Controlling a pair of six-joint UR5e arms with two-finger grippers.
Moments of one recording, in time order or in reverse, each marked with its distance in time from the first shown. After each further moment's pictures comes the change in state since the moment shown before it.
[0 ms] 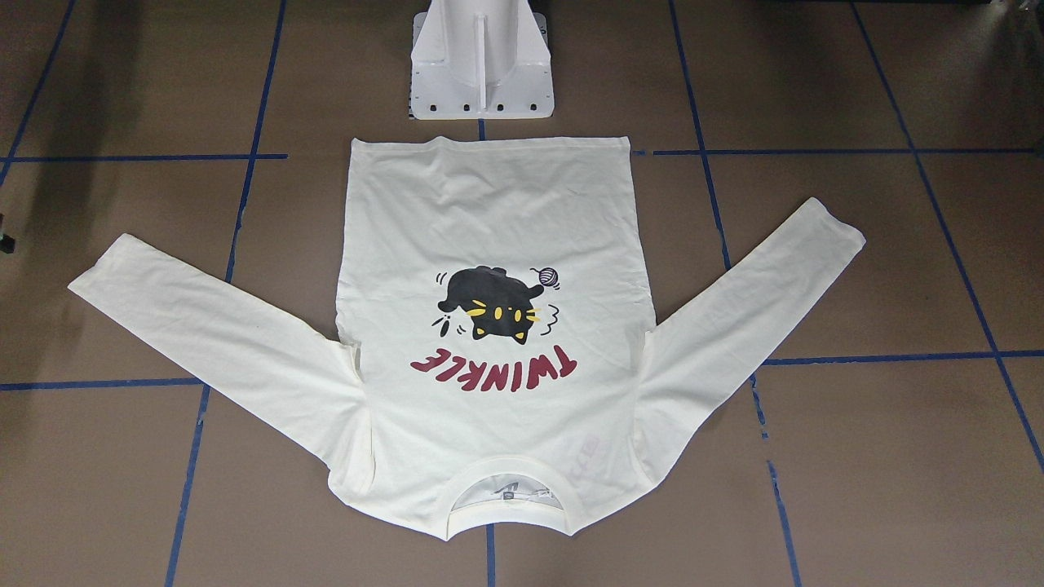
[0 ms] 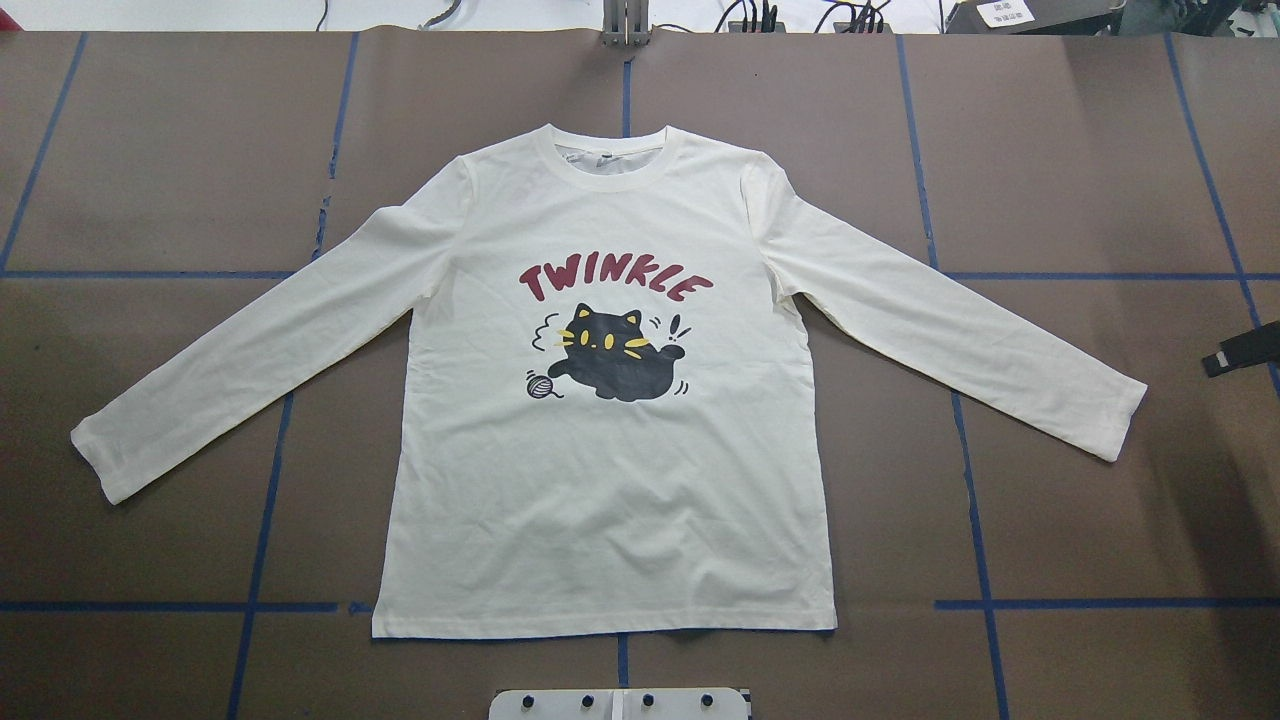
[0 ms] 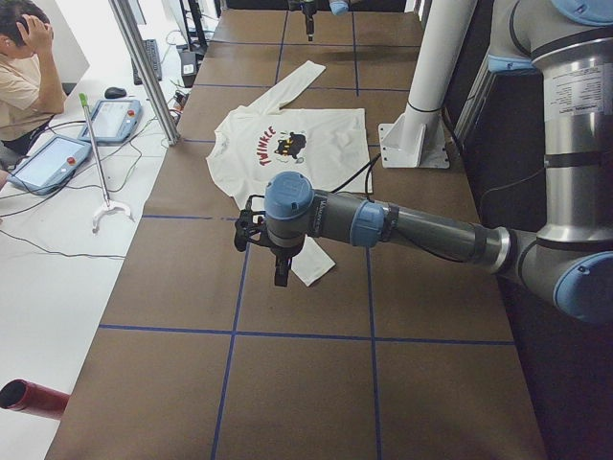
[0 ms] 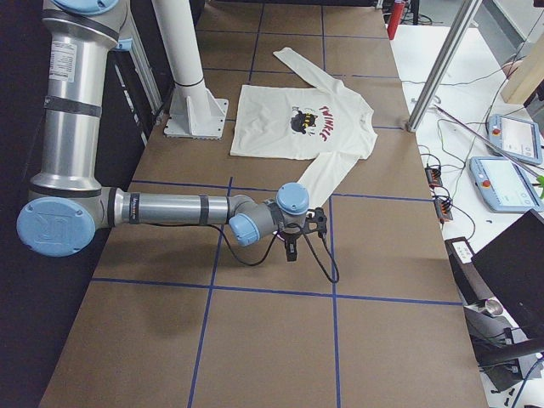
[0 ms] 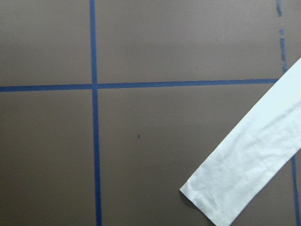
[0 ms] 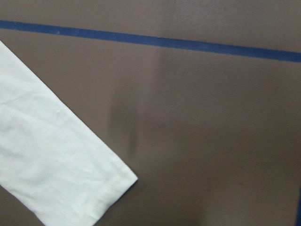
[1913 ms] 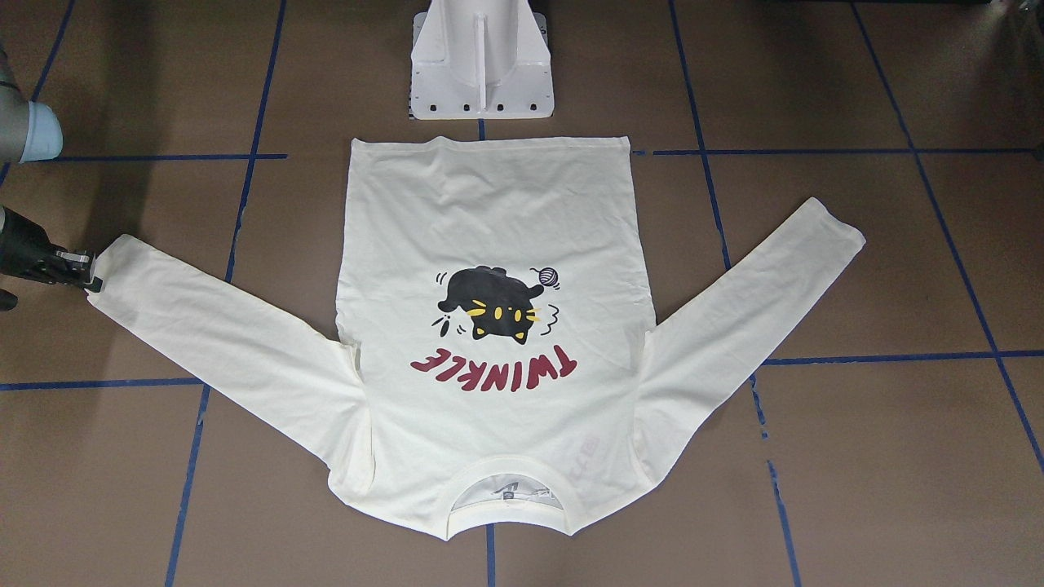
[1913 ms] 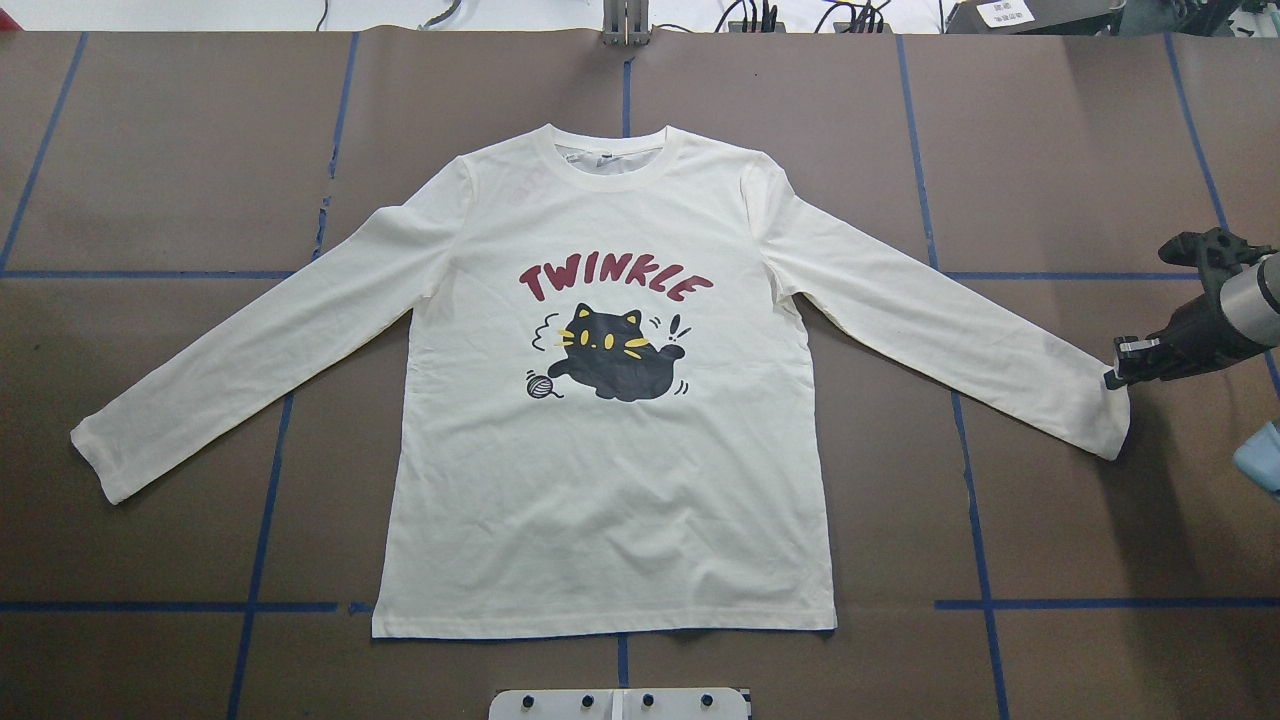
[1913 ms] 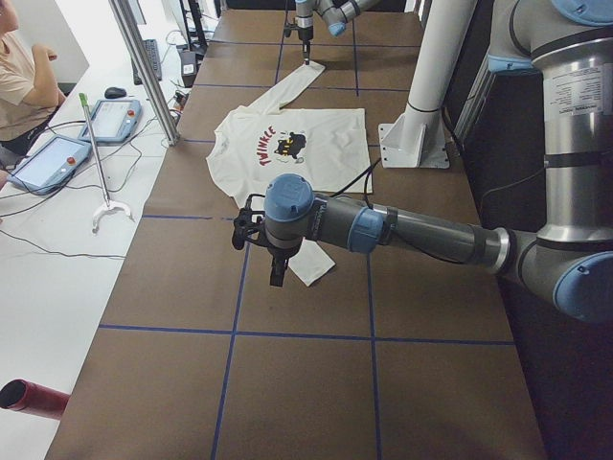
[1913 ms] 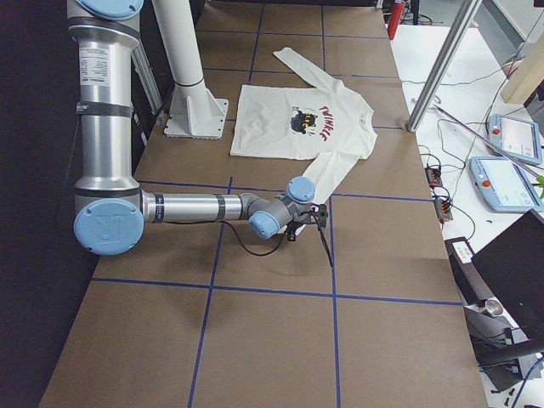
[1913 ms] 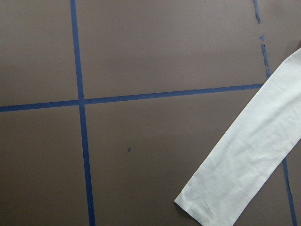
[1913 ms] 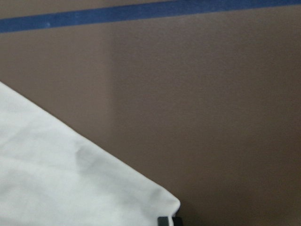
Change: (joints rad) left arm 0.001 0.002 0.017 -0.057 -0.005 -0.004; right arm -0.162 0.122 -0.099 0.098 -0.047 0.337
